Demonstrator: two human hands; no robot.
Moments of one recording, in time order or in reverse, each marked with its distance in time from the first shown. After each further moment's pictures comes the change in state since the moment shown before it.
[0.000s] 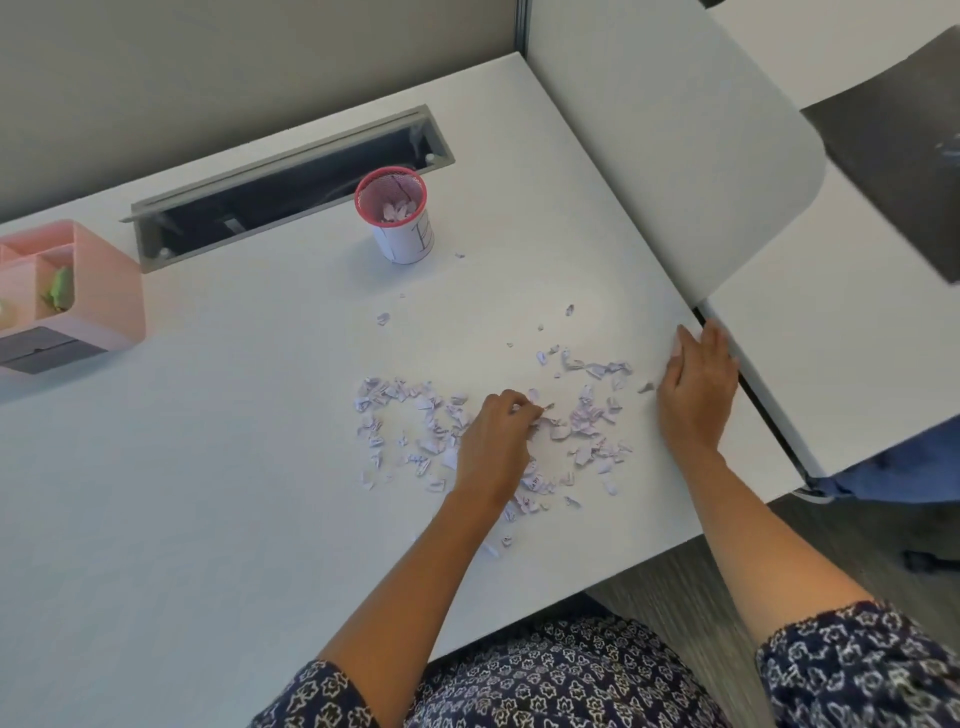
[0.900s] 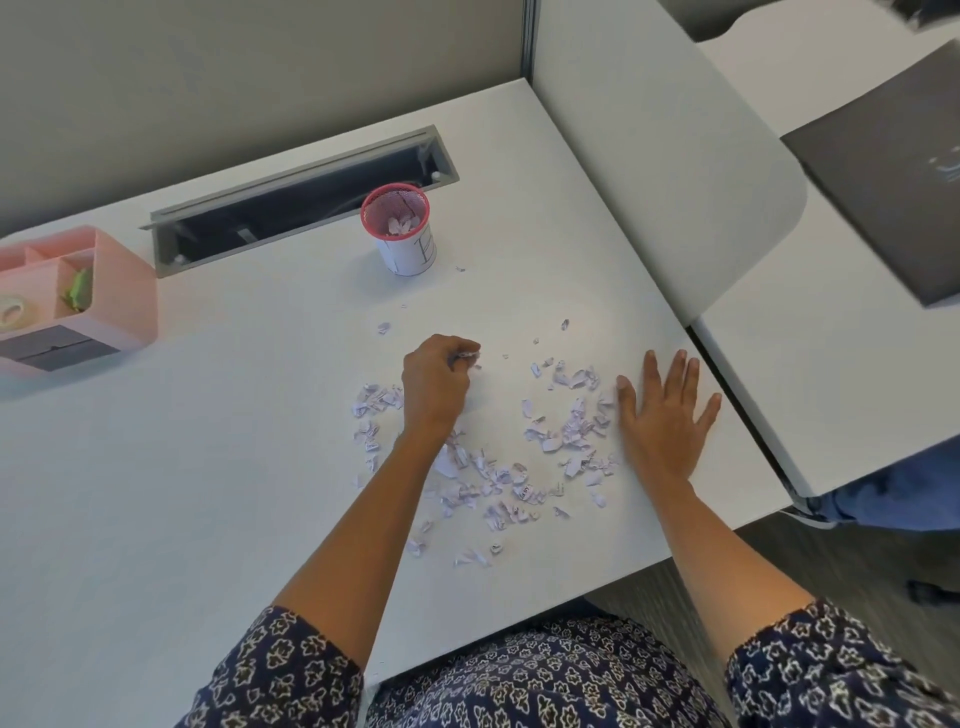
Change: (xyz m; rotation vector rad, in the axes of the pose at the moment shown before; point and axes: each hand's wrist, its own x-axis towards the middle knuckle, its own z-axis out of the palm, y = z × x) left_hand 0.061 -0.029 -0.059 -0.468 0.290 -0.371; right_hand -0.028 -0.015 0.002 -0.265 -0.184 0.021
